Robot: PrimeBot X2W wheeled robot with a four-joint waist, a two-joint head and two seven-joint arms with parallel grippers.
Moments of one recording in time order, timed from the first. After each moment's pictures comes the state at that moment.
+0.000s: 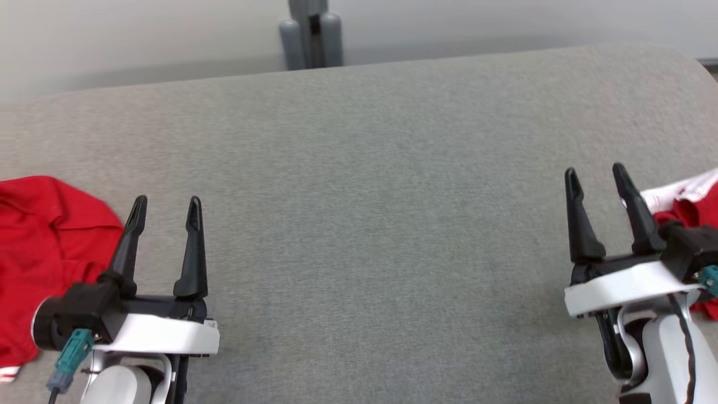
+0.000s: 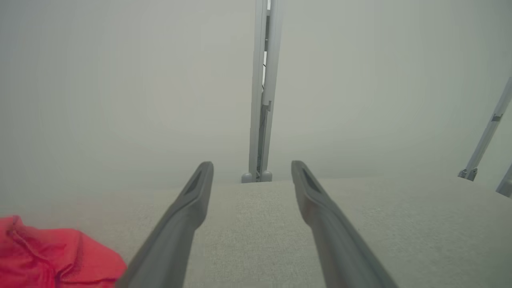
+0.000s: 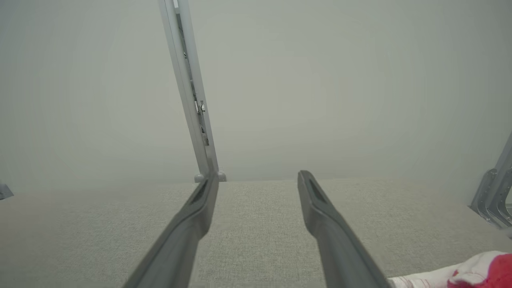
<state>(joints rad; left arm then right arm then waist) -0.12 0.27 -0.23 -0.05 -0.38 0.18 -0.23 -0.28 -0.05 0.00 0.17 0.18 0.13 -0.18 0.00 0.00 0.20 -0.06</state>
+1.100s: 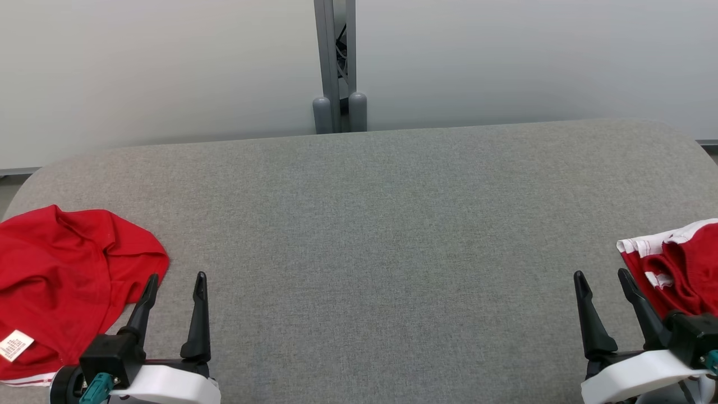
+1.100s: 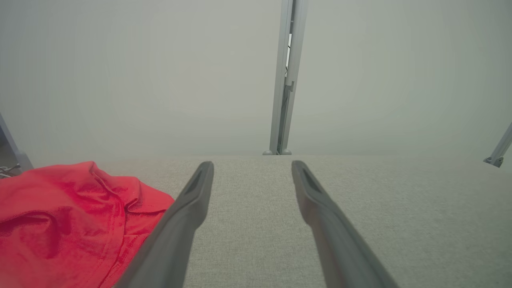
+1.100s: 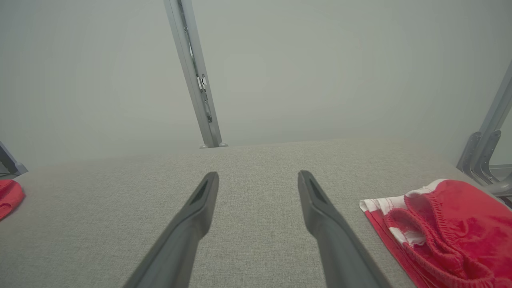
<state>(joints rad) 0.01 0.26 -0.24 0.09 -0.42 0.19 -0.25 0.03 -0.05 -0.04 0.07 0.20 0.13 -0.09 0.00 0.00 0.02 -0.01</state>
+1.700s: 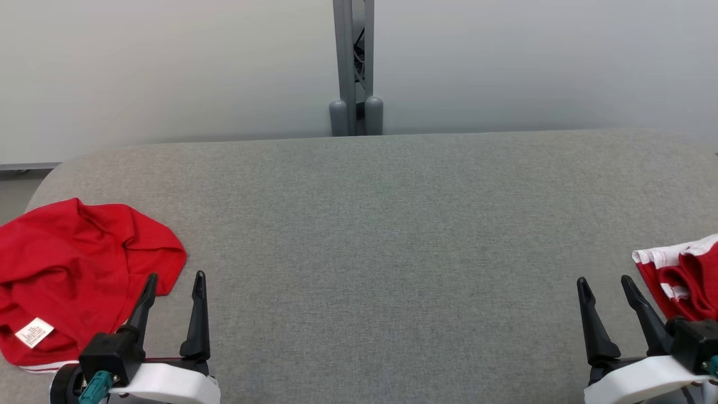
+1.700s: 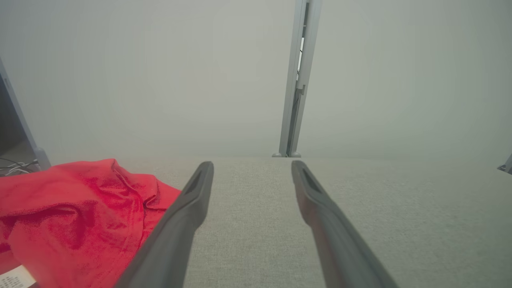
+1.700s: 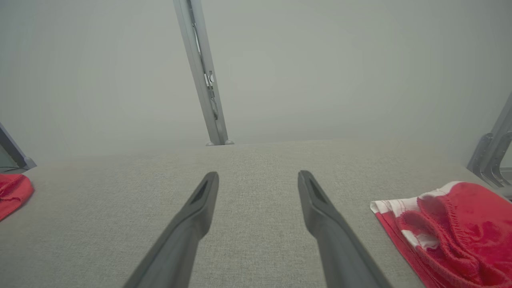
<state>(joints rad) 0.01 0.26 -0.25 0.10 -0.42 0.19 -0.25 0.05 -0.05 -0.05 0.06 0.20 0.13 -0.08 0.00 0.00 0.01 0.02</state>
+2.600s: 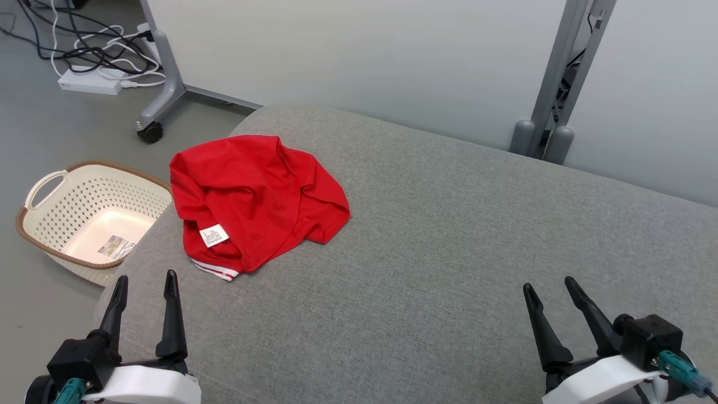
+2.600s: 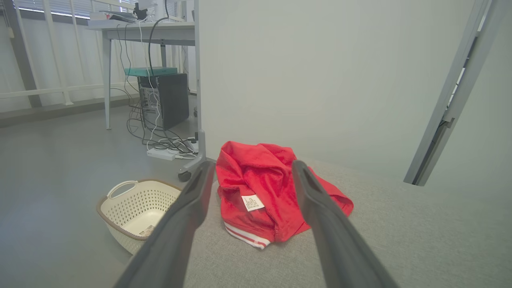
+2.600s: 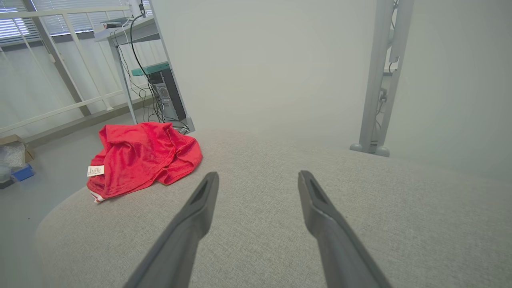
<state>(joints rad) 0.03 0.28 -0.20 0.06 -0.46 0.23 -0.25 0.03 -0.05 0.10 0.06 0.23 0.13 -0.06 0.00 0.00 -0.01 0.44</state>
